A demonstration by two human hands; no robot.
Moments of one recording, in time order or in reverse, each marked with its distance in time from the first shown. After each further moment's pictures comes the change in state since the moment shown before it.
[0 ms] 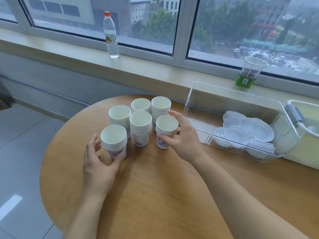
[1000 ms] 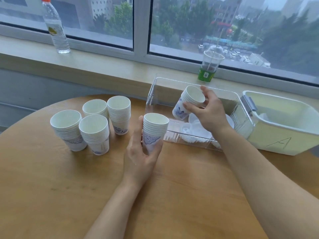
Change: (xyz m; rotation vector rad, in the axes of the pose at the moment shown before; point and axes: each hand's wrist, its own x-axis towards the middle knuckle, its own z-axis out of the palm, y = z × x) left_hand -0.044 0.095 0.159 -0.285 -0.386 0.343; right_hand 0.033 0.071 -0.155 0.087 0.316 0.233
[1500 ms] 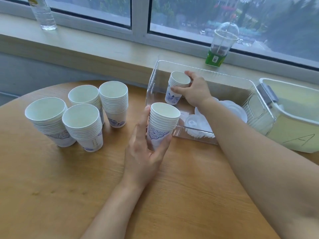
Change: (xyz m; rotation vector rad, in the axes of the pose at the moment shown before) left_hand 0.007 -0.019 0.016 0.001 -0.015 0.098; right_hand 0.085 0.037 0.068 -0.148 -0.108 0.087
